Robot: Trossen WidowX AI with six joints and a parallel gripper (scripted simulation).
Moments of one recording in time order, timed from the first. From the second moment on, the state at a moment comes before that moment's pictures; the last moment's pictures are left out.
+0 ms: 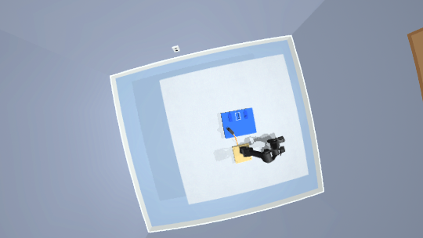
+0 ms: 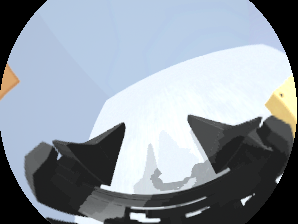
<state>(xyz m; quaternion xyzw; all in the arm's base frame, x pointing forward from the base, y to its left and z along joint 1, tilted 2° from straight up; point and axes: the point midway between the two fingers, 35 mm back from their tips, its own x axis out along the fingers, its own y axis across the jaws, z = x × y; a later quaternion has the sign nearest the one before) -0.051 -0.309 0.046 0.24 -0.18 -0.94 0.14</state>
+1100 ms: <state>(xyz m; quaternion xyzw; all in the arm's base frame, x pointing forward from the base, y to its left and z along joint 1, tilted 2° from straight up) 0.246 -0.137 0.078 0.61 -0.03 -0.71 0.34</state>
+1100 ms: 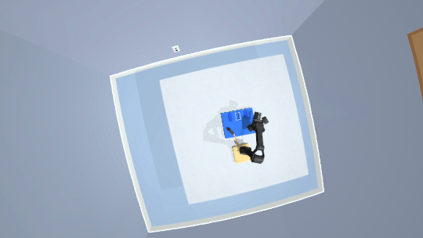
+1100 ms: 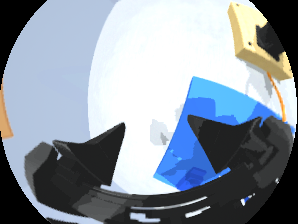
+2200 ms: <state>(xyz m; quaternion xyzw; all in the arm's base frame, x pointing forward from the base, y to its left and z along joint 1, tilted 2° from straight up) 0.185 0.113 0.115 0.67 0.25 -0.65 0.27</state>
